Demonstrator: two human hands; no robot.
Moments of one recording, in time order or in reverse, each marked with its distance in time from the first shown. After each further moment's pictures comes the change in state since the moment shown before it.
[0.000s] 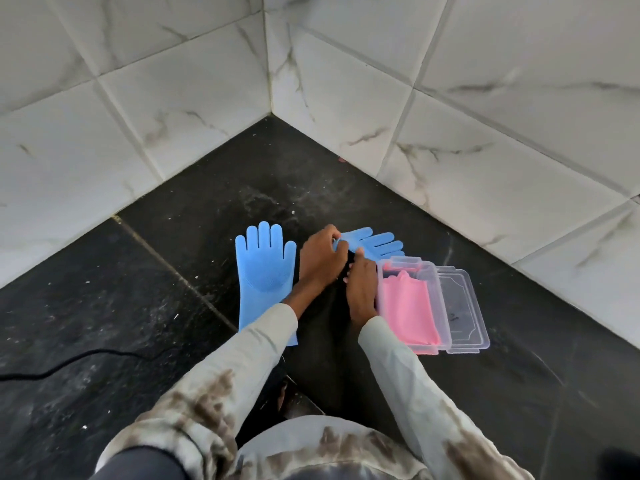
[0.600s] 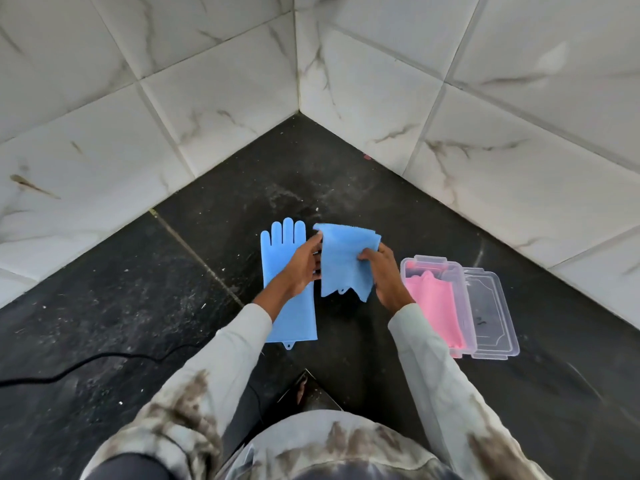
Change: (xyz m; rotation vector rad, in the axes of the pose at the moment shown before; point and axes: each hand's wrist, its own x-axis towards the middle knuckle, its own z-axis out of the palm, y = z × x) left_hand -0.009 -0.054 -0.052 -0.904 -0.393 -0.674; right_hand 0.022 -0.015 -0.011 0.088 -0.396 0.049
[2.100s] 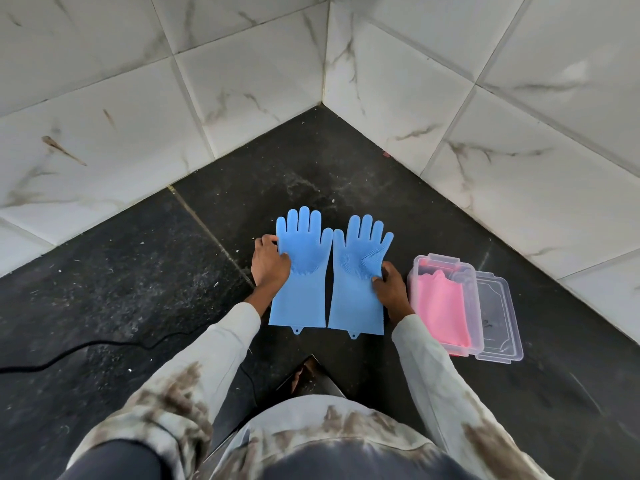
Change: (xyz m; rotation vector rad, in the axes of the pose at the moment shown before) left_hand -0.020 -0.032 -0.079 0.807 0.767 0.248; right_hand -0.009 0.050 -0.005 -0.508 0.048 0.109
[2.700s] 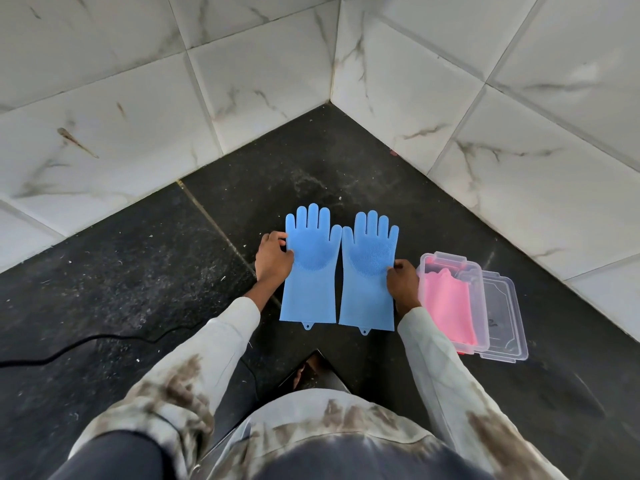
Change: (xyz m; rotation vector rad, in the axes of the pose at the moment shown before) left_hand 0.000 -0.006 -0.013 -0.049 -0.033 0.032; right_hand 0.005 -0.006 -0.004 -0.056 0.182 0.050
